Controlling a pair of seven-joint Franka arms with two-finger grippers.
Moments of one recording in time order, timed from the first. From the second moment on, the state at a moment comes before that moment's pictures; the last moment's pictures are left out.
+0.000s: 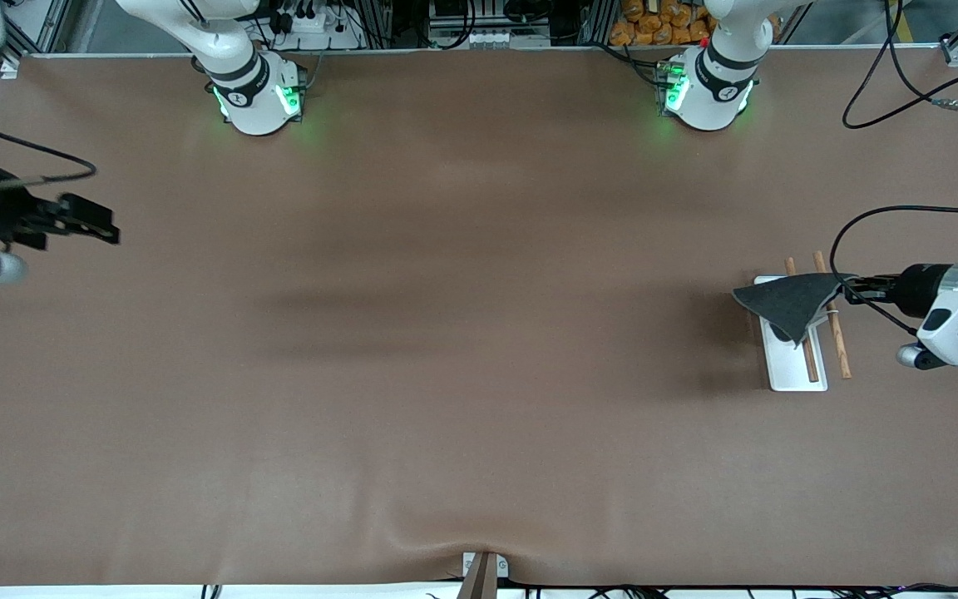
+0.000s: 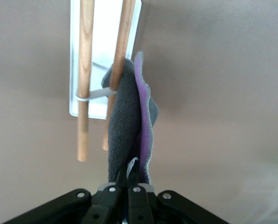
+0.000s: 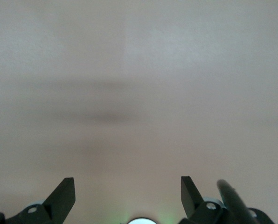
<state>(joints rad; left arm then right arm) 0.28 0.44 -0.15 -1.49 -0.09 1.48 -0.01 -0.01 0.15 0.03 -1.33 0.03 1.34 -0.01</state>
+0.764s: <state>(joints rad) 0.37 0.46 -0.15 -1.49 -0.08 1.51 0.22 -0.09 -0.06 0.03 -1.56 0.00 1.43 -0.08</state>
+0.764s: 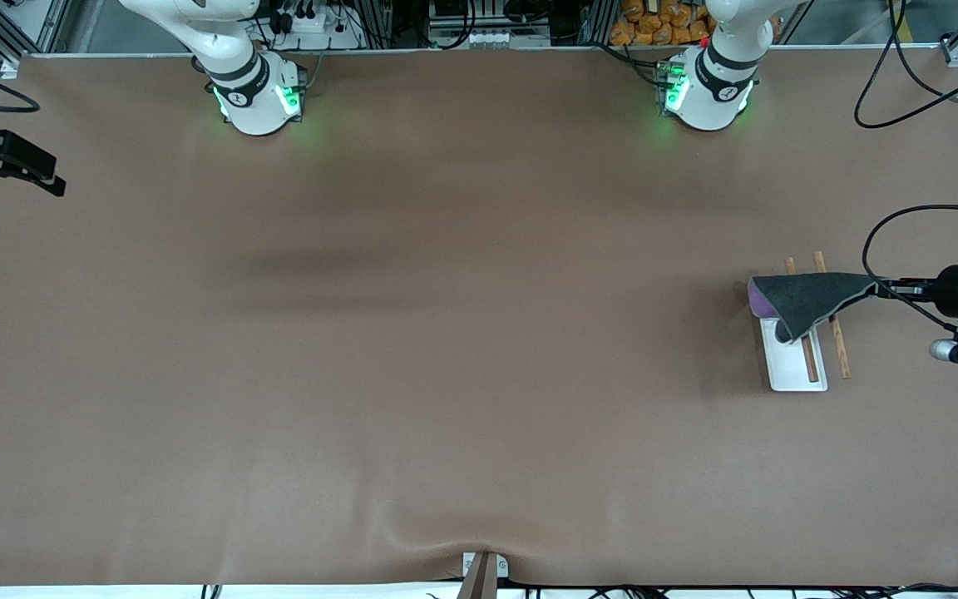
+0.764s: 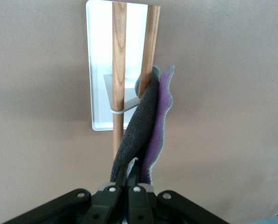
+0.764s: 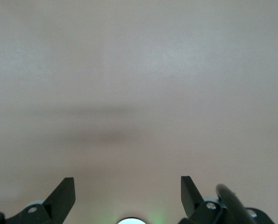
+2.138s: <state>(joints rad) 0.48 0.52 -0.15 -1.49 -0.08 1.63 0.41 -0.10 -0.02 0.05 -1.47 0.01 1.40 -0.03</state>
